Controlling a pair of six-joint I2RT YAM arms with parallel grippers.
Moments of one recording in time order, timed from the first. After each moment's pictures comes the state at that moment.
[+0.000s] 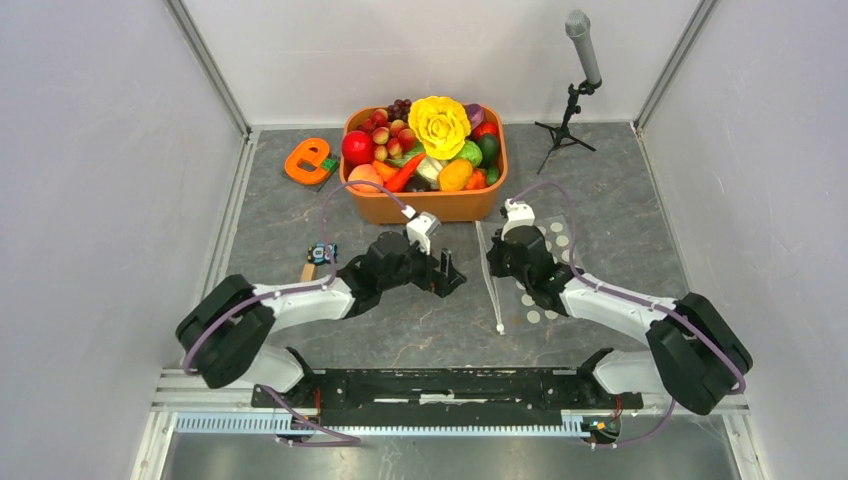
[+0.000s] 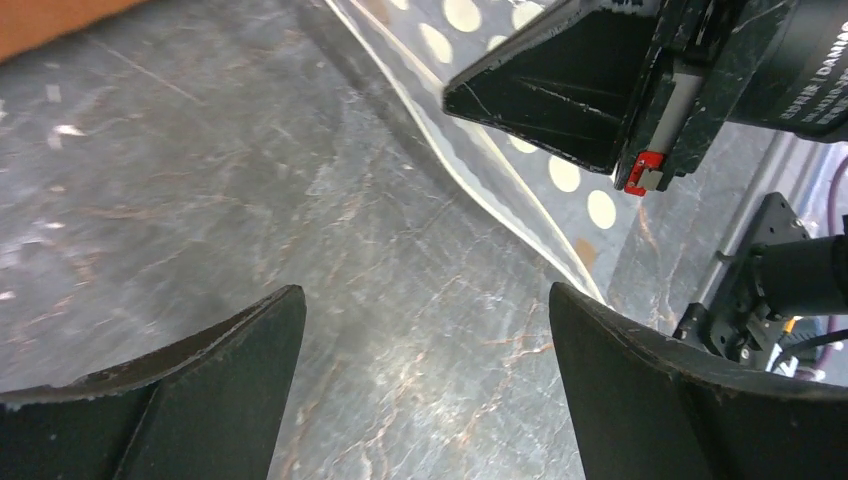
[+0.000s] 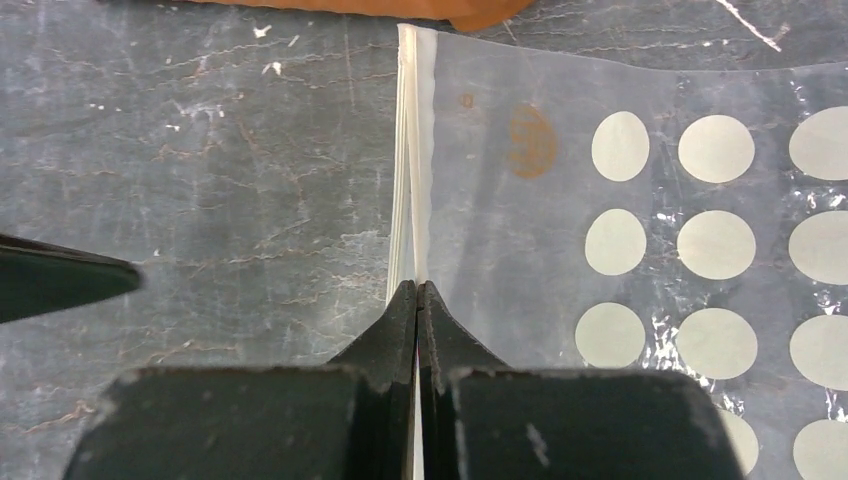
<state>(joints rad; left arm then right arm) -0.81 1.39 0.59 0.39 0.15 -0.38 0.65 1.30 0.55 0.15 0.23 0.41</state>
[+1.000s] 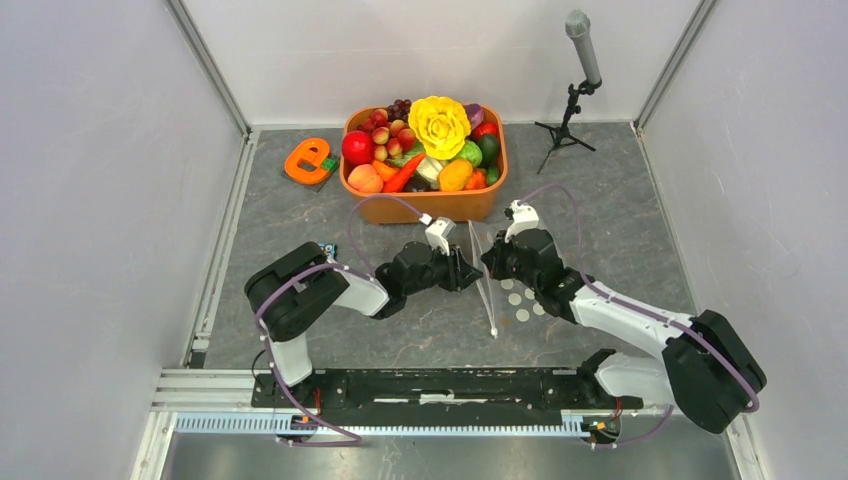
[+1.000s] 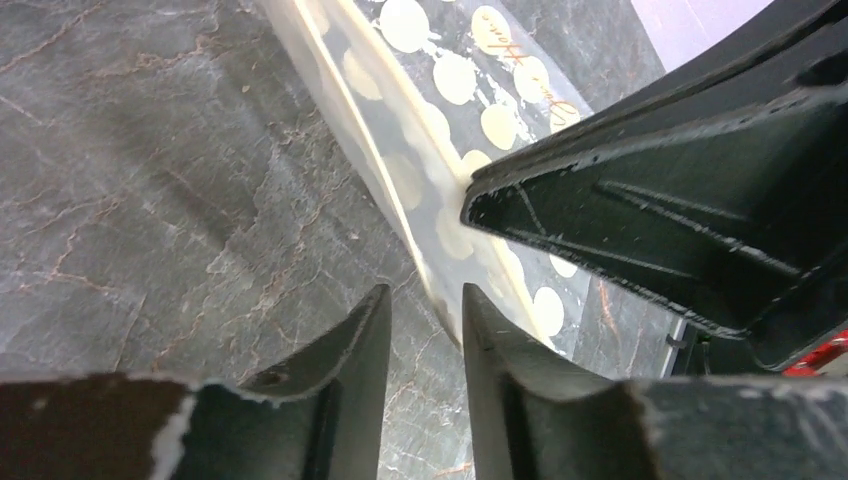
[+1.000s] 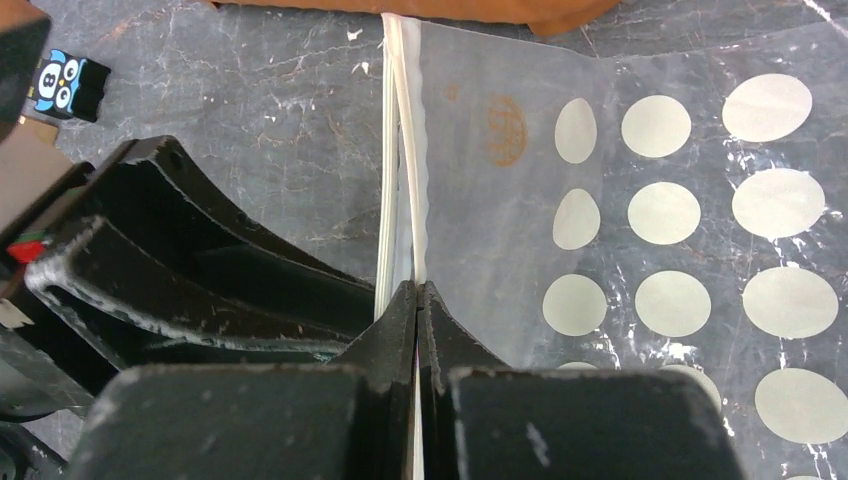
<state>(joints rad) -0.88 1.81 0.64 0.87 0.13 -0.64 0.64 1.20 0.51 0.19 0.09 0.46</state>
